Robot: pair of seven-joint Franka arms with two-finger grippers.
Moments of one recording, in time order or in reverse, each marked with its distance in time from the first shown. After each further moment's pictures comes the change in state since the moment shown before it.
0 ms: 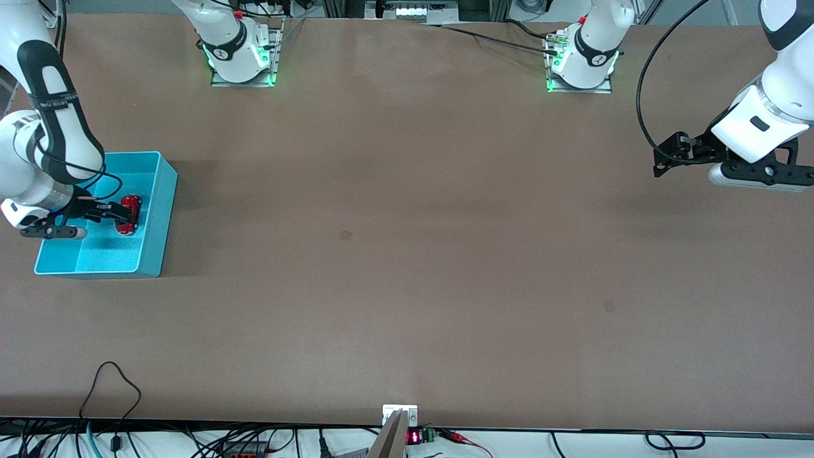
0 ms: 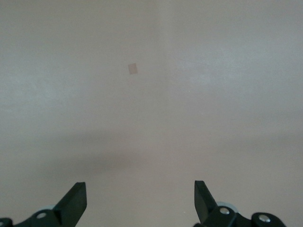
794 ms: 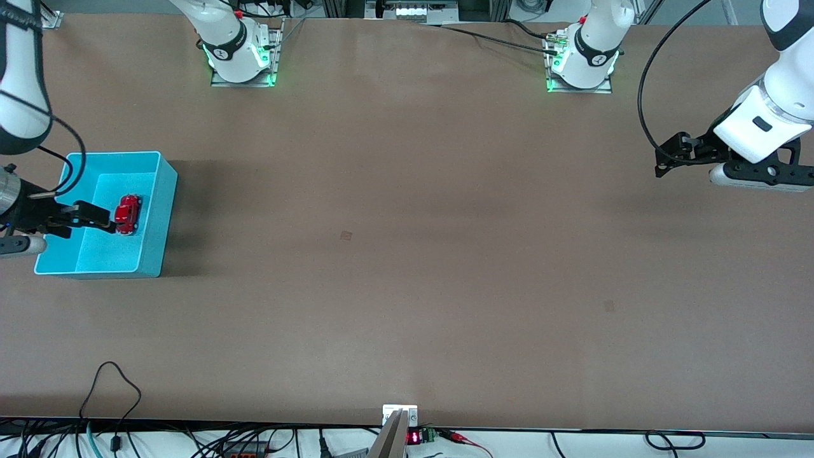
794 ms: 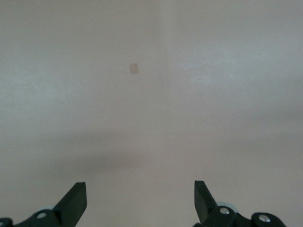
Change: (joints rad) left arm 0.002 0.000 0.003 0.000 0.000 0.000 0.000; right arm 0.211 -0.126 0.089 0.437 -0.017 -0.509 0.183
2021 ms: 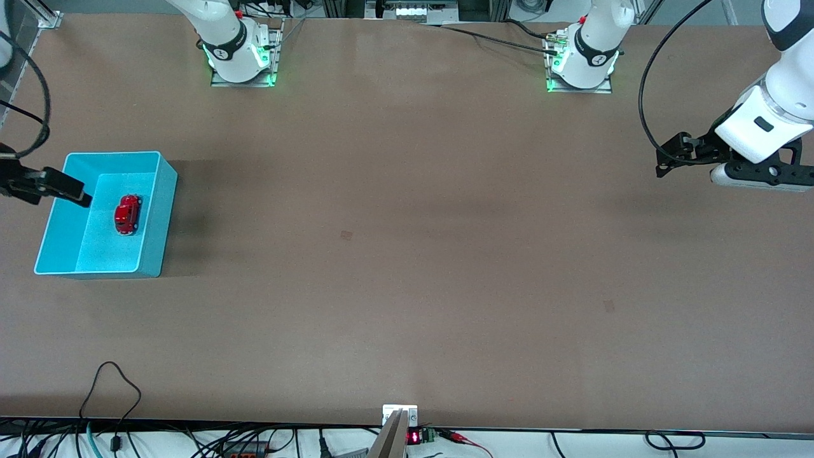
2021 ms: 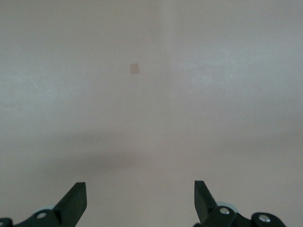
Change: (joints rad) left arm 0.001 0.000 0.001 0.000 0.000 0.000 0.000; right arm 0.175 -0.119 -0.225 0.053 0.004 -0.212 0.192
